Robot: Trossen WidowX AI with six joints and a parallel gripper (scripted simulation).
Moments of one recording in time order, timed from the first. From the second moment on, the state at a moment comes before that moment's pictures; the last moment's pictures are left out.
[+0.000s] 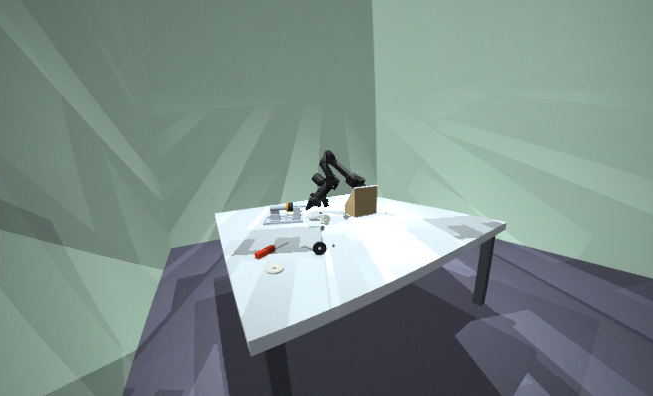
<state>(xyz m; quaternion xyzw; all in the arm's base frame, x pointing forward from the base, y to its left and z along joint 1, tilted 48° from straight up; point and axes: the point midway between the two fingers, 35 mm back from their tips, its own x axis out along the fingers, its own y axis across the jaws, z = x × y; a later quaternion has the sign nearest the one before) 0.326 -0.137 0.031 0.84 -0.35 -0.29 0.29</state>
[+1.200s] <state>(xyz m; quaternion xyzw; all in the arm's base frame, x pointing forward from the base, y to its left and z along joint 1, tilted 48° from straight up) 0.323 -0.136 0.030 0.84 -0.35 -0.29 0.29</state>
